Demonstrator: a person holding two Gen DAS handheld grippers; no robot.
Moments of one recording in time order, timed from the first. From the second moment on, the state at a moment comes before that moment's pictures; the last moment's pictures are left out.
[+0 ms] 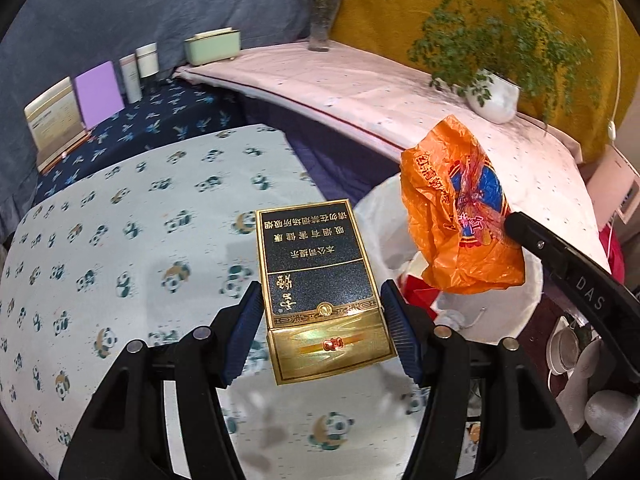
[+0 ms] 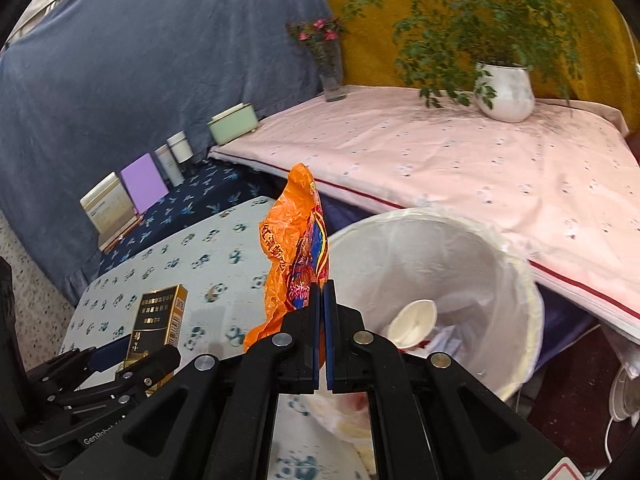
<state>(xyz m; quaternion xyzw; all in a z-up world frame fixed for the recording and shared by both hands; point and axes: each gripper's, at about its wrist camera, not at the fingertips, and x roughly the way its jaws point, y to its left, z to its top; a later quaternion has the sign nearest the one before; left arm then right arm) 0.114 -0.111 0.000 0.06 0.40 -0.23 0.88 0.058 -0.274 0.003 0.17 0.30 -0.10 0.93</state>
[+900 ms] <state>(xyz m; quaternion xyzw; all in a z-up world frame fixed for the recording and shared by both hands) 0.097 -0.200 -0.008 0.10 0.41 -0.29 0.86 0.014 -0.347 -0.013 0.21 0.30 -0.16 0.92</state>
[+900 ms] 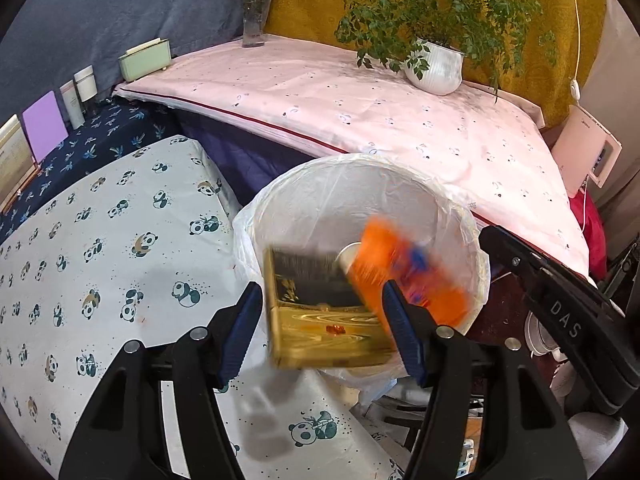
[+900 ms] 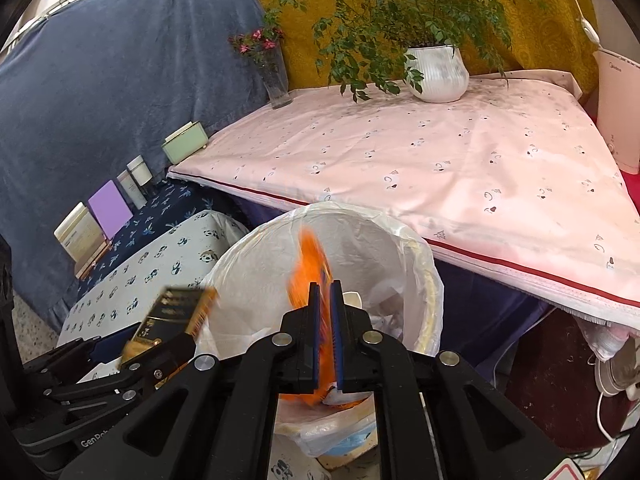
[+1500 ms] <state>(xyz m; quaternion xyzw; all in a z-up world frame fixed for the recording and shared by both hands) 0.104 -0.176 -0.018 0.08 0.42 -0.26 0.87 0.010 -0.332 -0.014 0.18 0.31 -0.15 0.92</state>
